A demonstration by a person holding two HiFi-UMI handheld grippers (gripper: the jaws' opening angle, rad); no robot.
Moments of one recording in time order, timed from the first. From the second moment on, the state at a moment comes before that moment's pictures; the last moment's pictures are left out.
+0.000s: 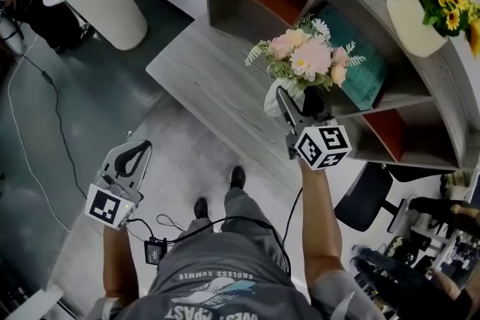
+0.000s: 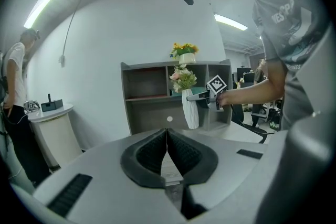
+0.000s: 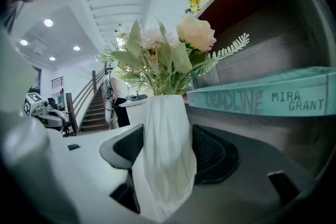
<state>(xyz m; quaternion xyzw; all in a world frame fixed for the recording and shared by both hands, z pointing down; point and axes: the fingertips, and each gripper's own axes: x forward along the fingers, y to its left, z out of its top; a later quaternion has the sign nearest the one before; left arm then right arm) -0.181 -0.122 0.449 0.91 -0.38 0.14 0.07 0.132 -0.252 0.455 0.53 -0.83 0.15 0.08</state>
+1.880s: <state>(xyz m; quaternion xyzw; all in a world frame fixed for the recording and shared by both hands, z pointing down) -0.173 -0.043 0.312 0.88 -0.41 0.20 0.11 0.121 -0.232 0.415 0.50 -0.85 0.13 0.08</state>
